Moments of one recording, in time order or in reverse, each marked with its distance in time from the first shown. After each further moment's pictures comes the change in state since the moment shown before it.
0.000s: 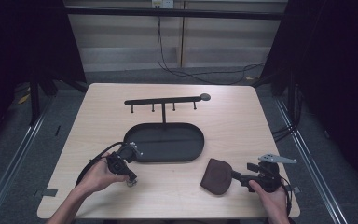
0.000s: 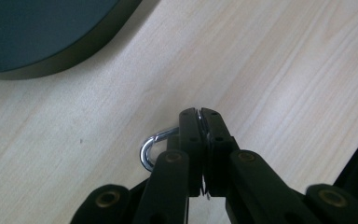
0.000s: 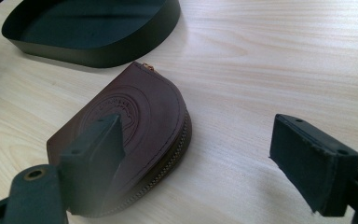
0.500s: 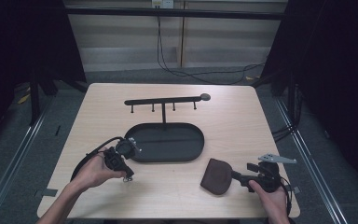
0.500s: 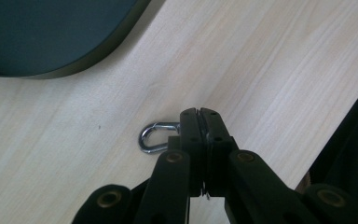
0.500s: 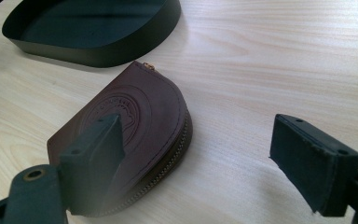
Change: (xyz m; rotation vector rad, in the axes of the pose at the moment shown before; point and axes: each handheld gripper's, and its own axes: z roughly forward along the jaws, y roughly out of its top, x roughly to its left) left arm -0.004 0.006 -0.028 0.024 0.031 0.030; right arm 0.000 0.000 0.000 0.001 0.002 -0.002
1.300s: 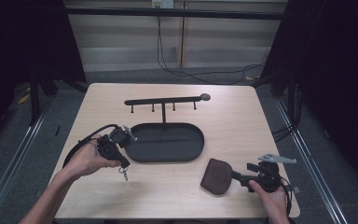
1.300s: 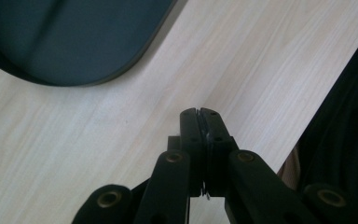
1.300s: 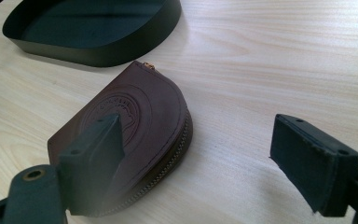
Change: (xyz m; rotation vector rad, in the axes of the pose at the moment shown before) left arm 0.008 0.011 -0.043 -0.009 0.012 0.021; right arm 0.000 0.000 0.001 0.002 0.000 0.002
